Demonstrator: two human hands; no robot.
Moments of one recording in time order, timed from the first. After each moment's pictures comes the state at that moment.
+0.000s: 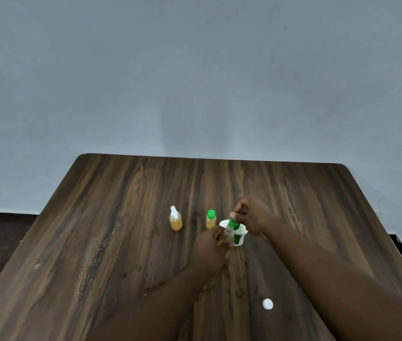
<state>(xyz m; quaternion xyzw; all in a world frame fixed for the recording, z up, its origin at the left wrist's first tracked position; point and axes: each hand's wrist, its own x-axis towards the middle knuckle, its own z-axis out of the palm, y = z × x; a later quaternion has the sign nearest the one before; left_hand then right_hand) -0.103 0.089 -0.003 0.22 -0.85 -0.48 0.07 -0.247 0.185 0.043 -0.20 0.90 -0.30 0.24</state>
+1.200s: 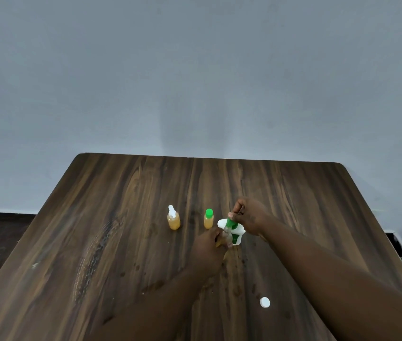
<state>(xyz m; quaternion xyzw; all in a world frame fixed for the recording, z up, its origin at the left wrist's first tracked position) -0.098 0.093 -0.008 0.22 -0.84 -0.50 0.05 -0.242 0.187 0.048 -0.21 0.91 -0.27 0.24</state>
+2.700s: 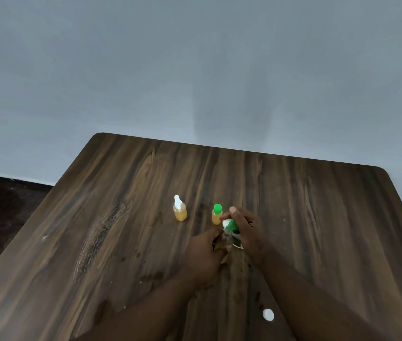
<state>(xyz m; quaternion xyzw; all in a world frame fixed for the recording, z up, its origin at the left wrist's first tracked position) -0.090 0.089 -0.016 0.24 -0.84 -0.49 0.03 -0.226 0.175 -0.054 -0.19 0.68 -0.66 0.26</state>
